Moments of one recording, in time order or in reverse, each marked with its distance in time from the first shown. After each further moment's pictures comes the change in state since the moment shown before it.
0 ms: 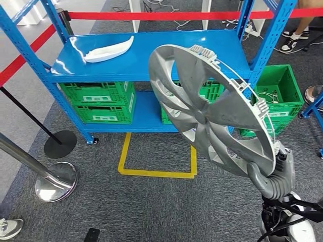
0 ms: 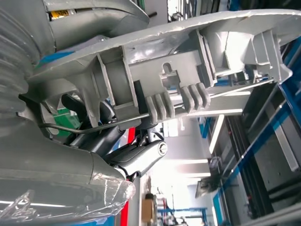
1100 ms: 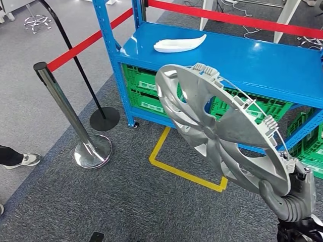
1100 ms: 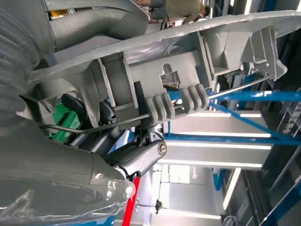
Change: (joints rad) left arm 0.015 -0.021 -0.020 0.000 -0.054 0.005 0.040; right arm 0.181 0.016 -0.083 -0.181 0.077 -0.039 0.003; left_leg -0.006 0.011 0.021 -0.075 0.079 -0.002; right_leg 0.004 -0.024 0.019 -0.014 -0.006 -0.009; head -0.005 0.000
